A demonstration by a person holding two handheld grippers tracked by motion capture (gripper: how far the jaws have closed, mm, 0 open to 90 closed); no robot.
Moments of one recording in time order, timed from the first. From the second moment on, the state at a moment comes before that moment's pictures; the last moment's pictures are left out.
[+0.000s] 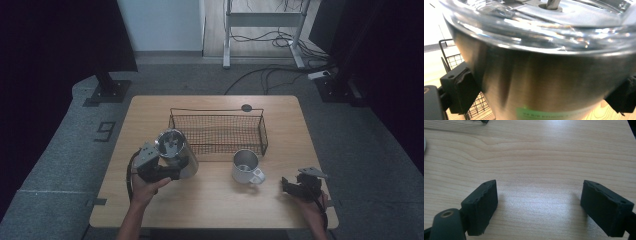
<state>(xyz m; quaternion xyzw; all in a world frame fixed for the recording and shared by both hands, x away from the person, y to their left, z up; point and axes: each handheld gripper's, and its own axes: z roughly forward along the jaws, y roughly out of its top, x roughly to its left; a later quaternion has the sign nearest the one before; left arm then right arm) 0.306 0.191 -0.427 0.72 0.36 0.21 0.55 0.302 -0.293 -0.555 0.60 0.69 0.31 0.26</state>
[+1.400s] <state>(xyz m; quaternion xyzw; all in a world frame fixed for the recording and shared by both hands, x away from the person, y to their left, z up) 0.343 0.178 -0.406 0.72 0.36 0.23 0.55 0.302 -0.293 -0.555 0.60 0.69 0.31 0.26</state>
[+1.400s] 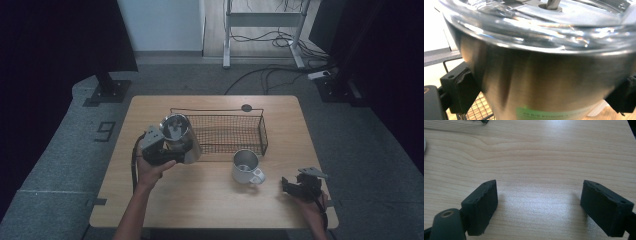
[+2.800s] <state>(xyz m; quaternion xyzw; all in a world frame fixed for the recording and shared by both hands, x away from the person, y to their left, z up) 0.376 0.171 -0.396 0.71 0.36 0.24 0.55 0.302 -0.293 -0.556 0.60 0.69 0.31 0.26</state>
